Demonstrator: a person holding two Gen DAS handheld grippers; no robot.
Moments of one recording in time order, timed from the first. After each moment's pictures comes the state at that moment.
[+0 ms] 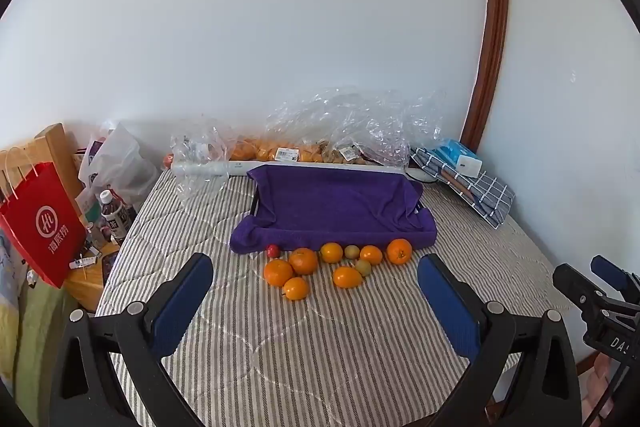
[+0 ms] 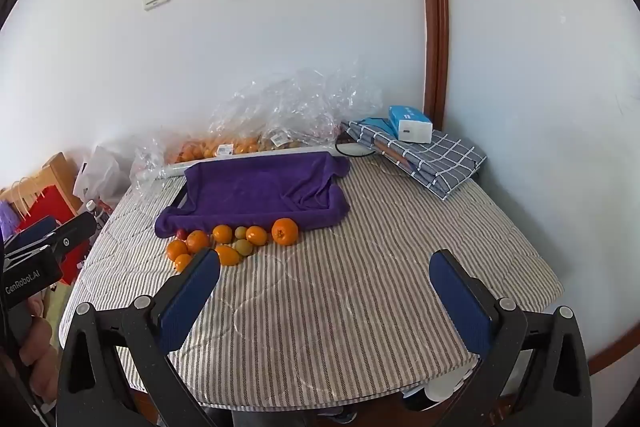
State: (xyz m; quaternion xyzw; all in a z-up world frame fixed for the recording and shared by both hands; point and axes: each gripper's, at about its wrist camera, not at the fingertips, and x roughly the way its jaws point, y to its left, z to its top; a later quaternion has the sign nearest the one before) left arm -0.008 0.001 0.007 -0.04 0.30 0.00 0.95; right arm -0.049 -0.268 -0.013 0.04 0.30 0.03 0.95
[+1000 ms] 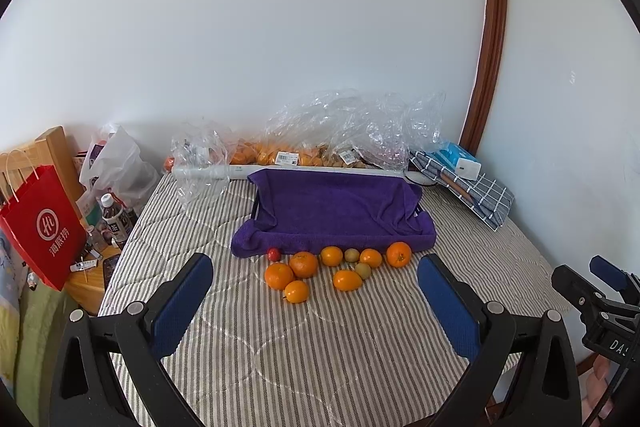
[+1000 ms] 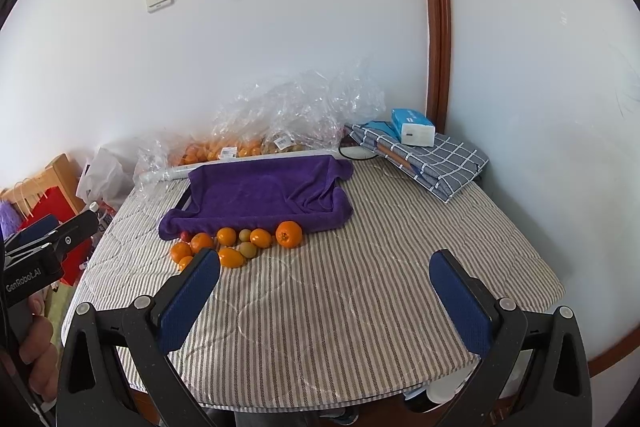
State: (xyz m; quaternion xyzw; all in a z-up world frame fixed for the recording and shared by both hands) left arm -0.007 0.003 0.008 -0.04 0.30 0.00 0.95; right arm -0.048 -0.266 -0.006 0.04 0.30 0.04 0.95
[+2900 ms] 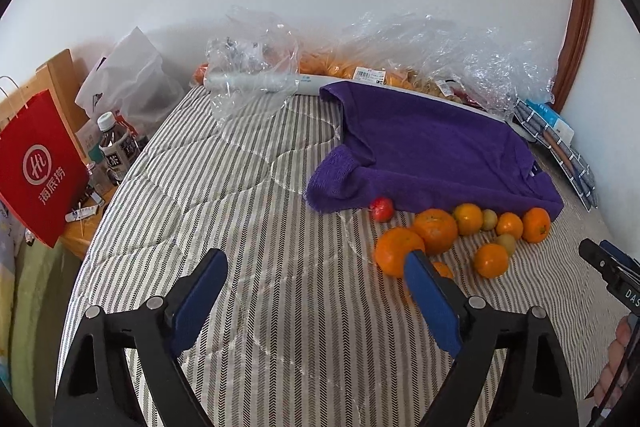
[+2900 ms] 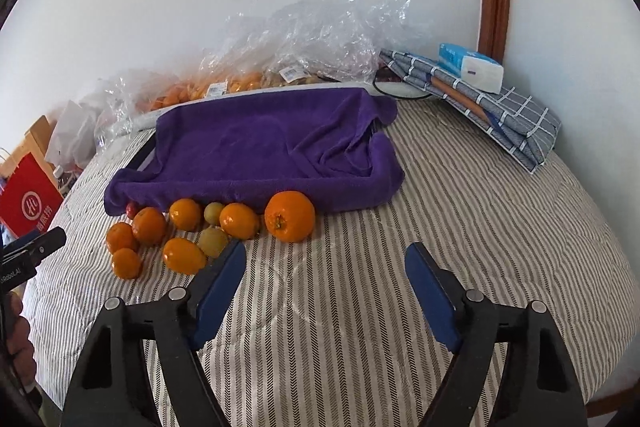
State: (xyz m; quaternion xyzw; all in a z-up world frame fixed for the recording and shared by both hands) left arm 0.095 0.103 -0.127 -0.07 0.40 0.07 0.91; right arm 0.100 -0.221 -0.138 0.04 0.38 0.07 0.92
